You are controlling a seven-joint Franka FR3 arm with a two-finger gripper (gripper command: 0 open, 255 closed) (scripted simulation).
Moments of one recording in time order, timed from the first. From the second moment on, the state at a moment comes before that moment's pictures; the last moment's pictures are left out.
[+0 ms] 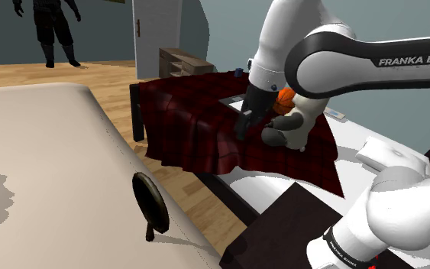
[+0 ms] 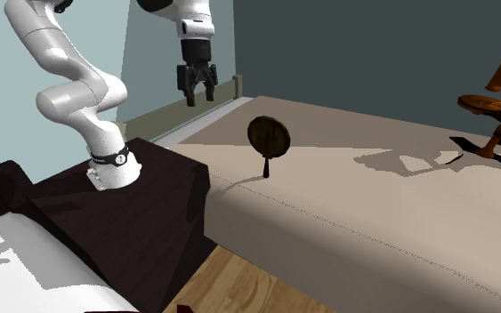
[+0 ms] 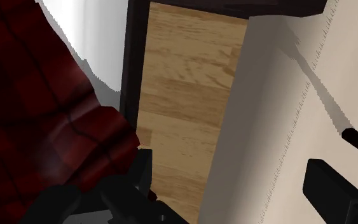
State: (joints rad) arm 0.05 -0.56 0.32 -2.42 0.00 1.92 0.18
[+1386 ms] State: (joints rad) arm 0.13 0.21 0.66 -1.94 -0.32 2.08 0.89
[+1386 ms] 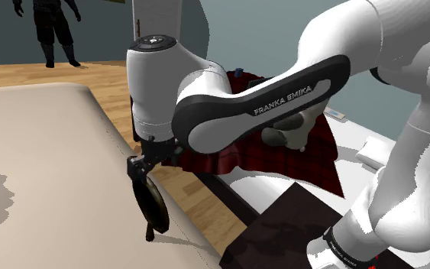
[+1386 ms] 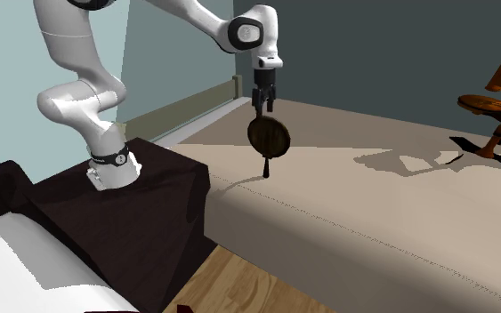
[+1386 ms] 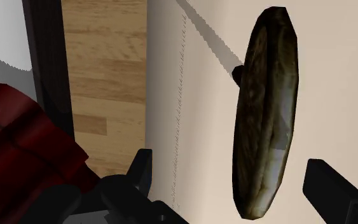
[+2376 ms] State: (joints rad) arm 0.19 0.36 0.63 -1.89 -0.44 2.15 1.00
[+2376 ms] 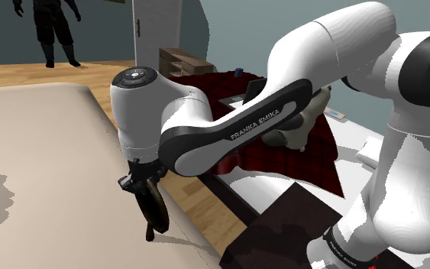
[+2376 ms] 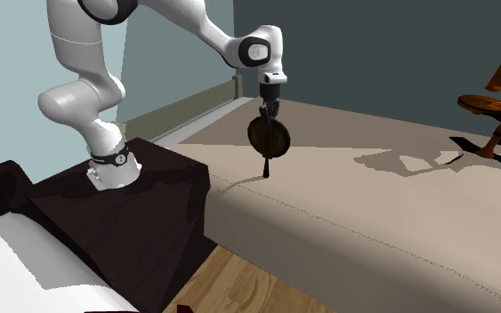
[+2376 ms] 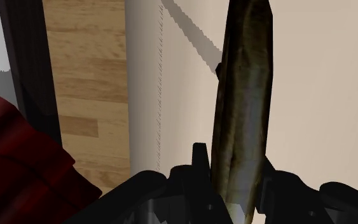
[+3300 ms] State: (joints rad) arm 0.18 0.31 0.65 -1.86 -0.39 2.07 0.96
